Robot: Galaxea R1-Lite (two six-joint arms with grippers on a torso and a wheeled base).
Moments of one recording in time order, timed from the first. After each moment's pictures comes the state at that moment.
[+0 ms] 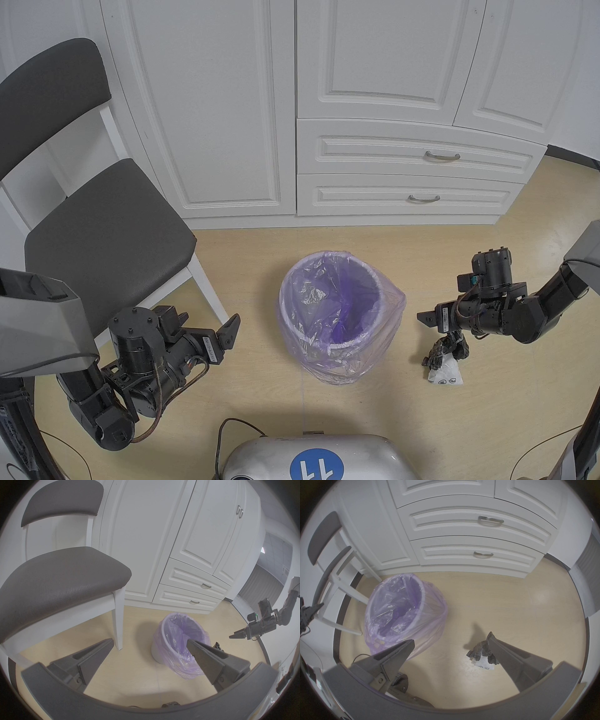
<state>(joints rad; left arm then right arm) -0.49 2.05 -0.30 -1.51 0.22 -0.27 0.24 2.02 -0.82 -0.57 -0.08 0.04</state>
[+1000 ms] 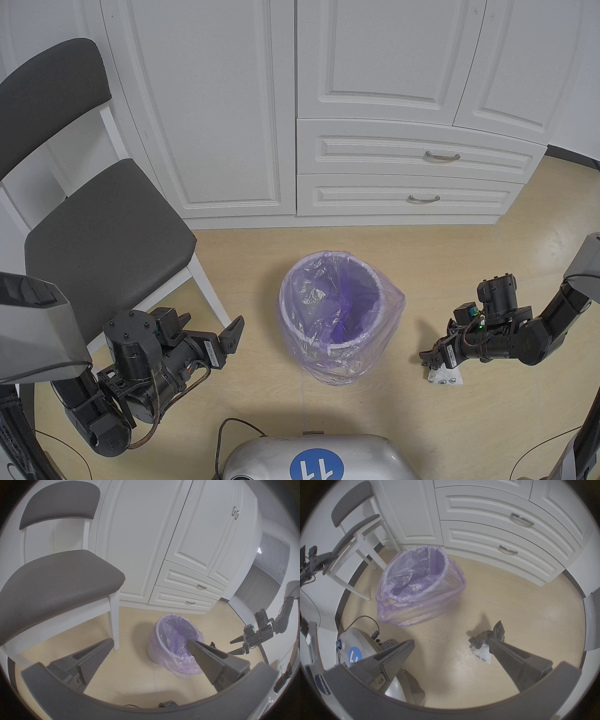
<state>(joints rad) -0.53 2.00 -0.27 -1.51 0.23 -0.27 0.22 2.02 -0.65 -0.63 0.03 -0.23</state>
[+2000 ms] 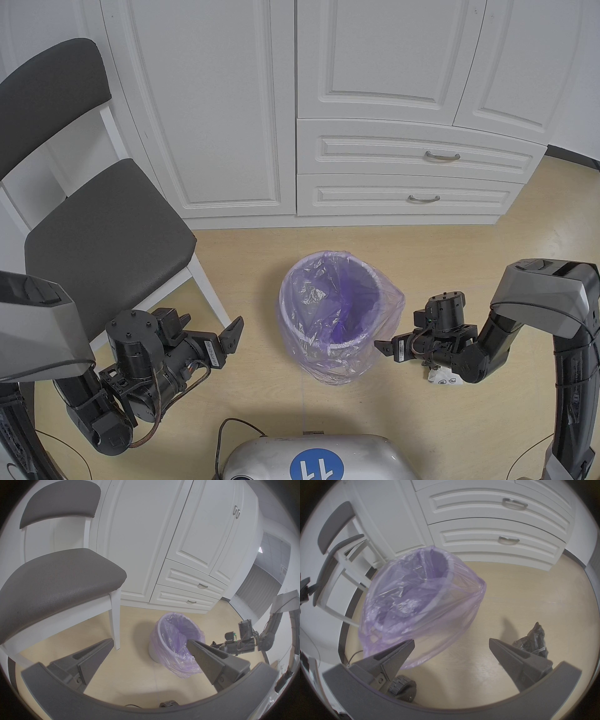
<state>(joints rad) -0.52 2.02 -0.28 -1.51 0.23 -0.27 0.34 2.38 -0.84 -0.95 -0.01 0.10</state>
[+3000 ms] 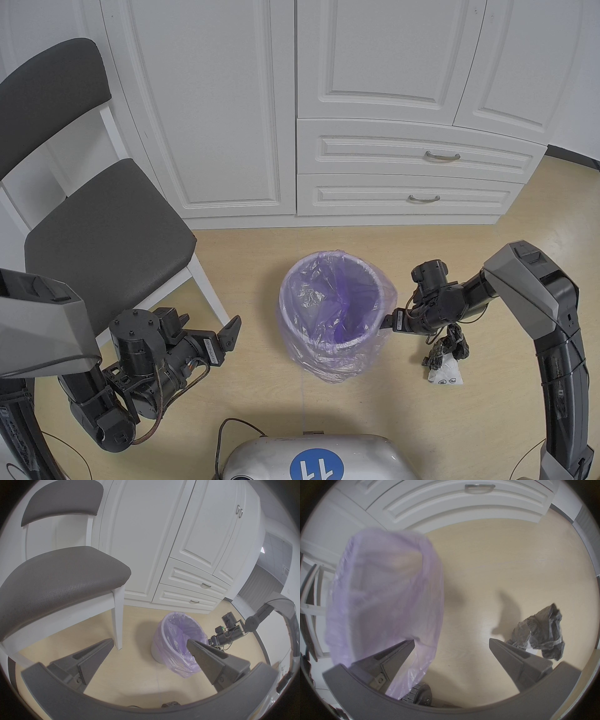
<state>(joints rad) -0.50 2.05 -0.29 -1.53 0.22 -0.27 0.23 2.57 -1.54 -0.11 0.05 0.34</state>
